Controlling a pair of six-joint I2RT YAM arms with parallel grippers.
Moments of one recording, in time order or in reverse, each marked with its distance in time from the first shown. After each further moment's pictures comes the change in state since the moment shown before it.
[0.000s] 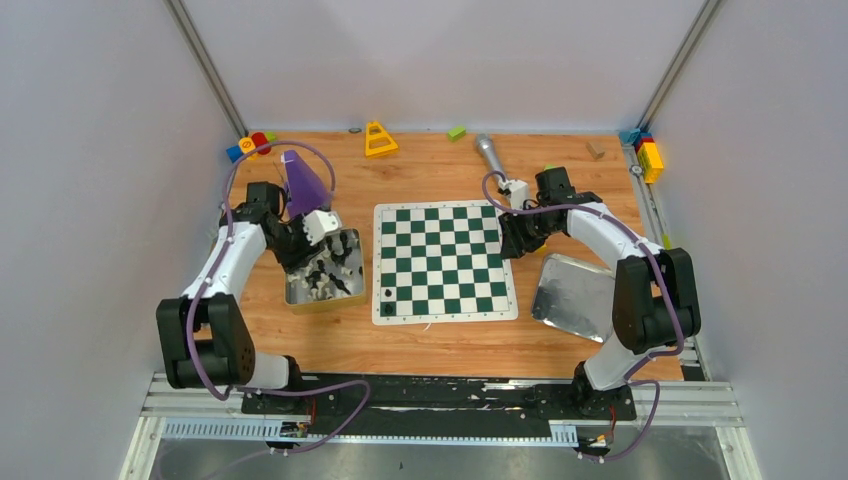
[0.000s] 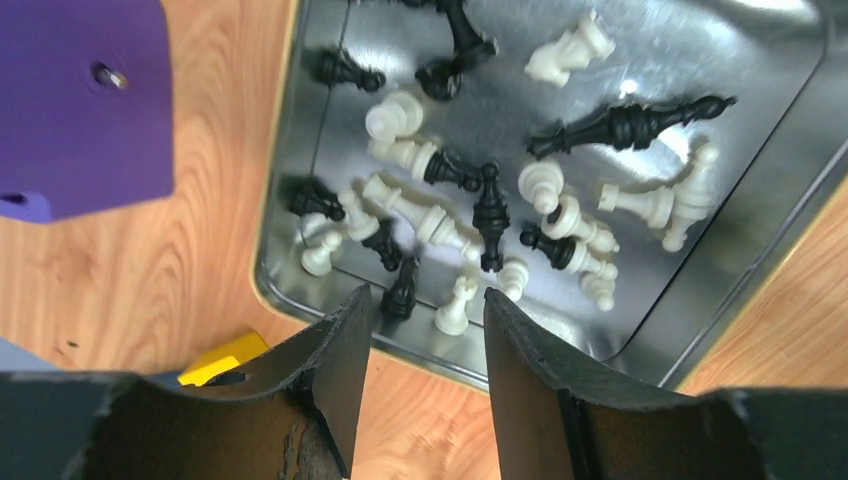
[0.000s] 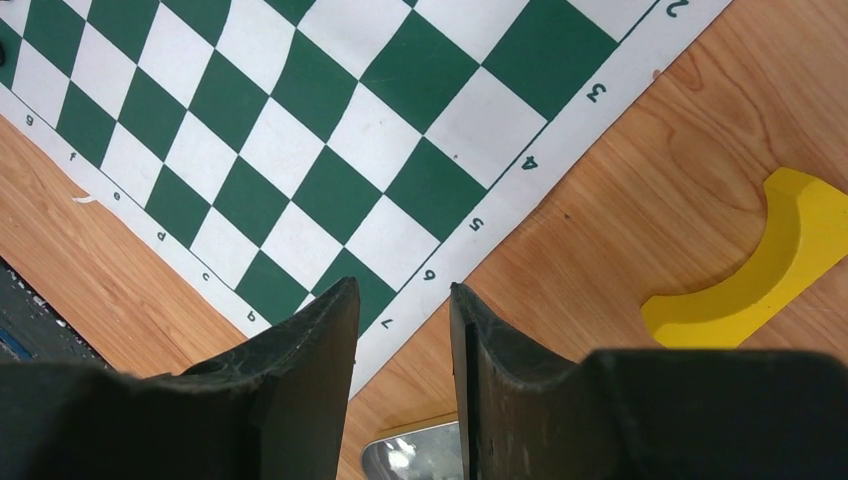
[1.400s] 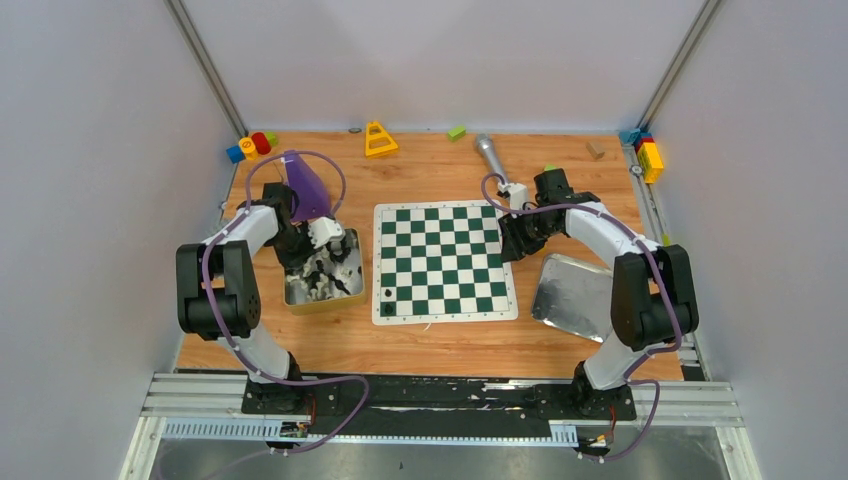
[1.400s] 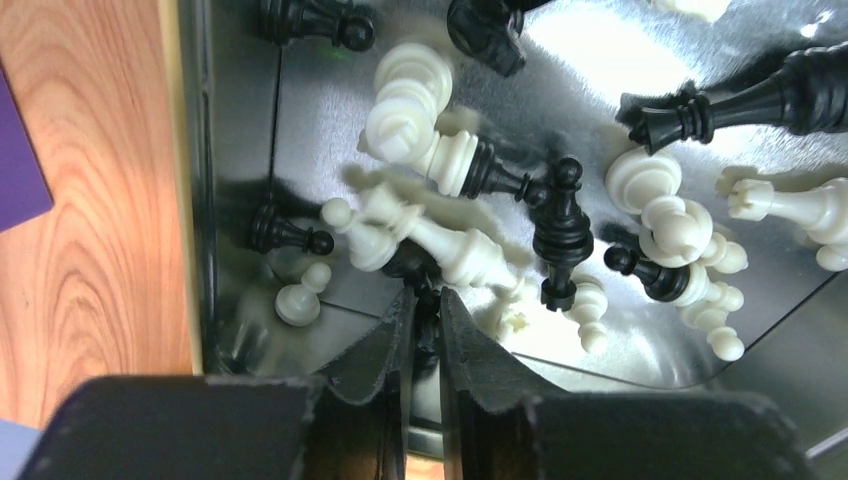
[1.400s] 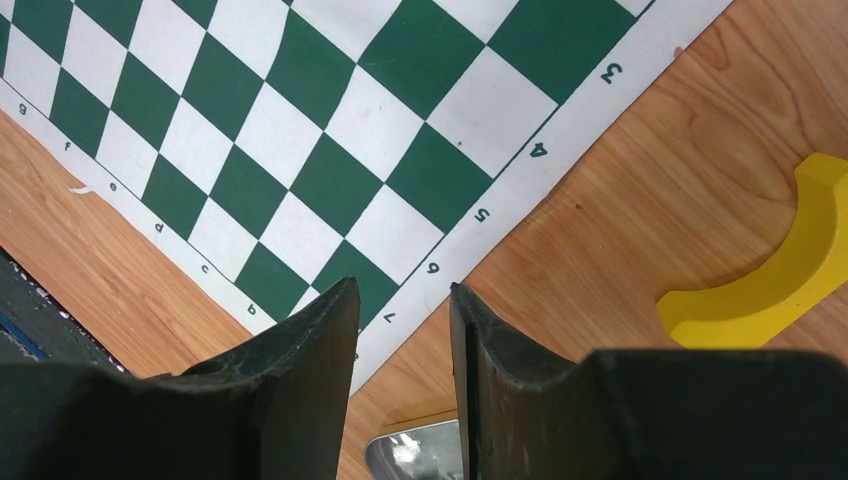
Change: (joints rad) left arm 0.016 0.299 0.051 0.045 -0.192 0.044; right arm 0.000 0.019 0.000 -0.023 0.000 0.000
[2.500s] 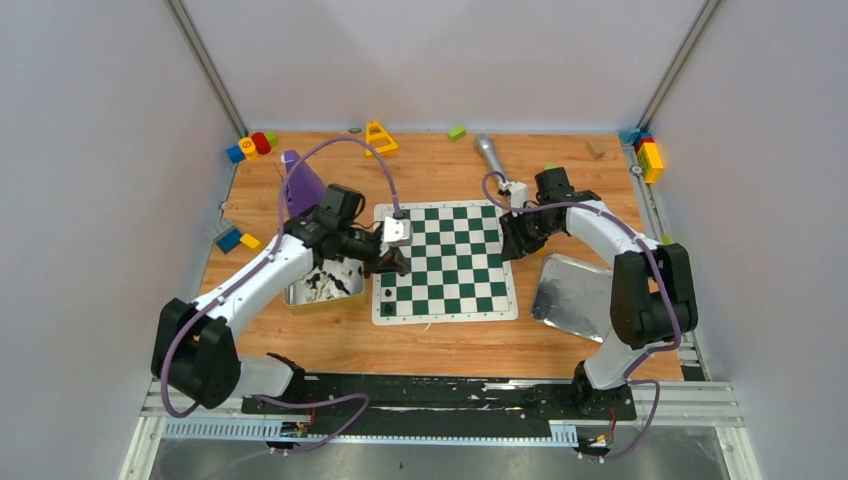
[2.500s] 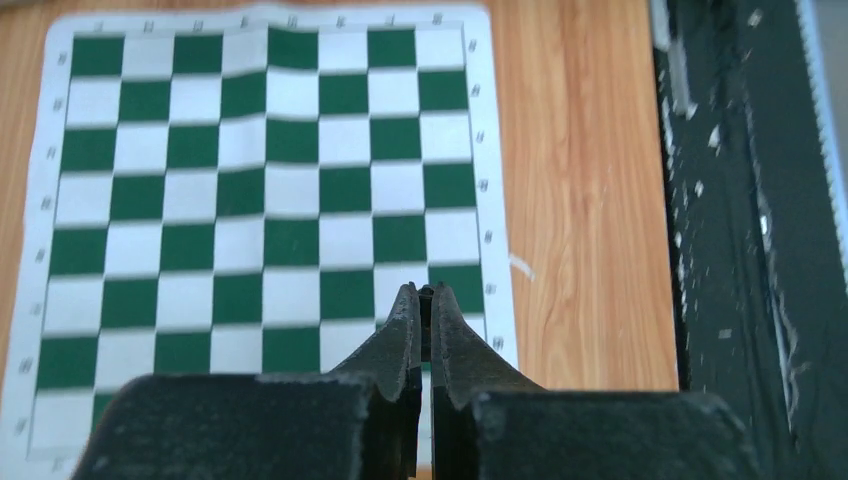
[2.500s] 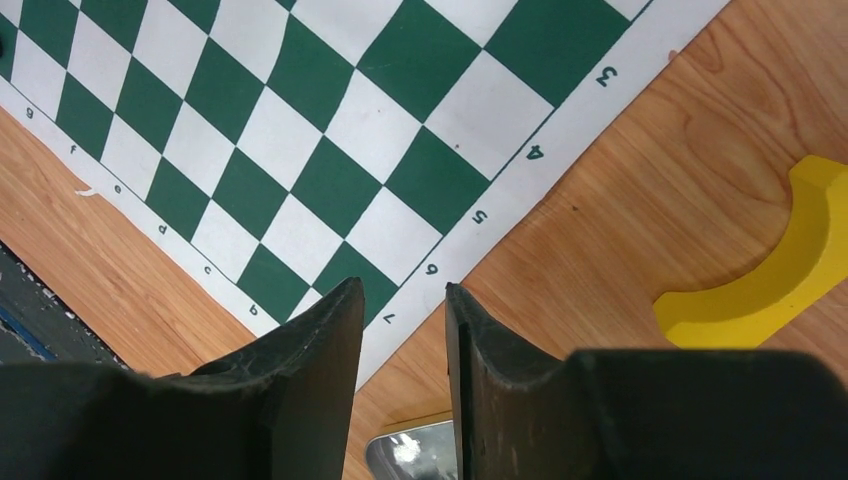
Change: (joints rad) left arm -0.503 -0.359 -0.055 0.137 0.692 -0.368; right arm -0.006 0.008 0.013 -0.009 -0.008 0.000
